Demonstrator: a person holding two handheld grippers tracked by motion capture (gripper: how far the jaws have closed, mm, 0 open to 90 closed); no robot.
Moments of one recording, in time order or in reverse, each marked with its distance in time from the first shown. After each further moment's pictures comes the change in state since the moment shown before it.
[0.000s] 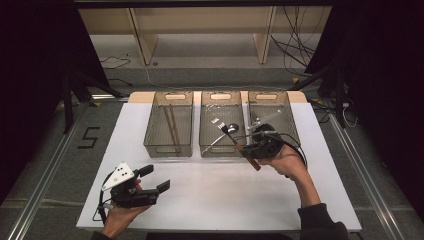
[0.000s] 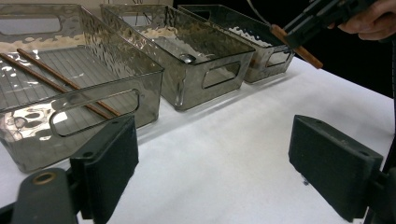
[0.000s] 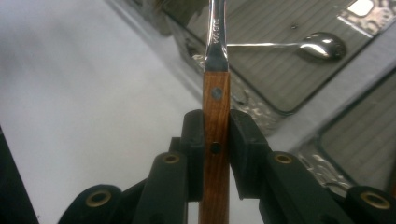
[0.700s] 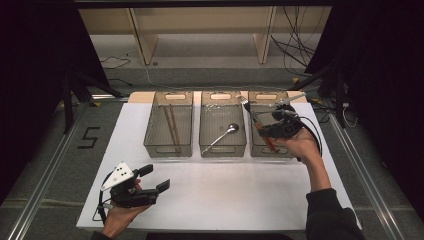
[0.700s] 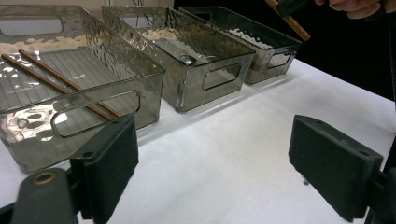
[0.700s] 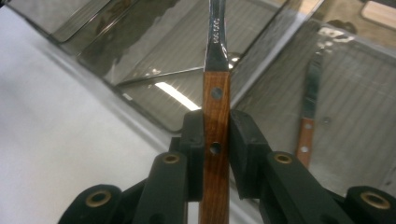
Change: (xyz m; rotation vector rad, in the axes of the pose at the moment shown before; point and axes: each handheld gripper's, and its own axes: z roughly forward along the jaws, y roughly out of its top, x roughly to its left) left arm 0.000 0.000 -0.001 -0.008 0.001 -0.006; right arm -0.057 0.008 -0.028 -0.076 -0.126 0.160
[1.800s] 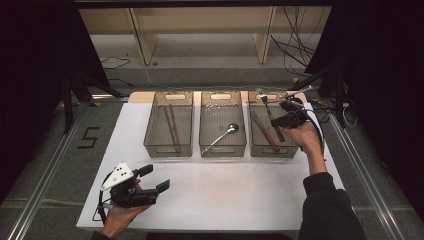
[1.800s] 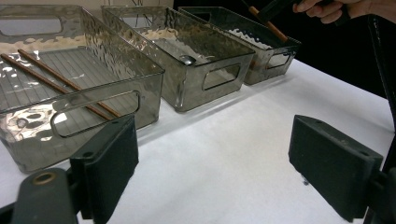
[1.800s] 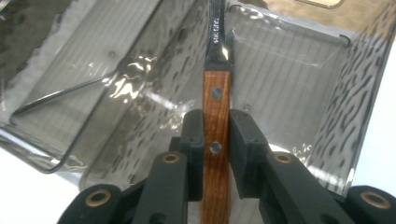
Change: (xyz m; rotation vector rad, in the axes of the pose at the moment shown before) left arm 0.000 0.000 0.000 0.001 -0.002 0.000; right arm -0.056 0.003 0.025 0.052 -0.169 0.171
